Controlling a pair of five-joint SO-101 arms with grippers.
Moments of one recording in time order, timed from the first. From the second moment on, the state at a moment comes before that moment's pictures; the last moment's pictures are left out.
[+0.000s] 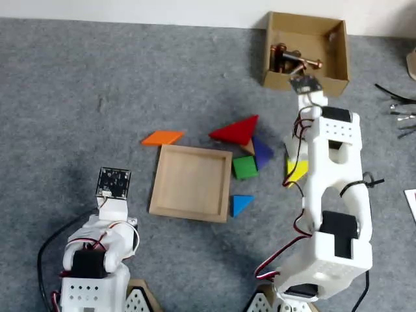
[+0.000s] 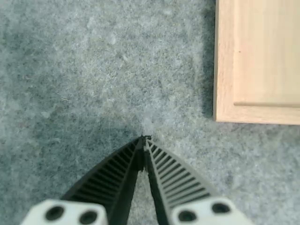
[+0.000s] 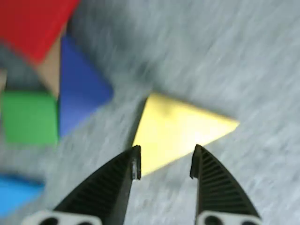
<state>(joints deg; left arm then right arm) -4.9 -103.6 96.0 75.7 1.4 4.2 6.9 9.4 62.4 24.9</state>
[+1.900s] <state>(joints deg) -4.9 -103.6 96.0 75.7 1.4 4.6 16.9 4.3 75.3 -28.1</state>
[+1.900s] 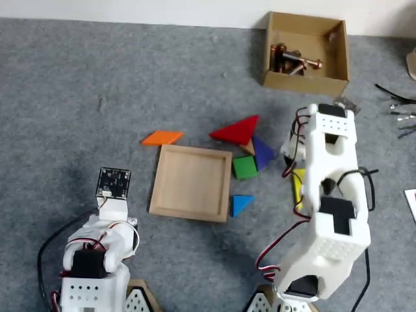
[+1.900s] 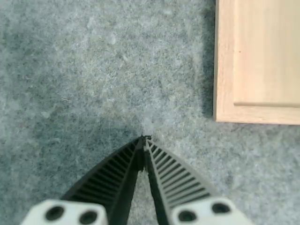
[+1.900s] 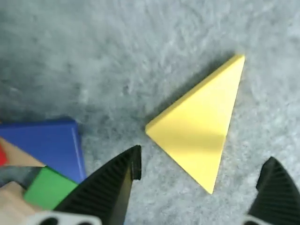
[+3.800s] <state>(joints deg) -4.9 -103.6 96.0 75.7 1.4 4.7 26.8 -2.5 73.5 -24.1</state>
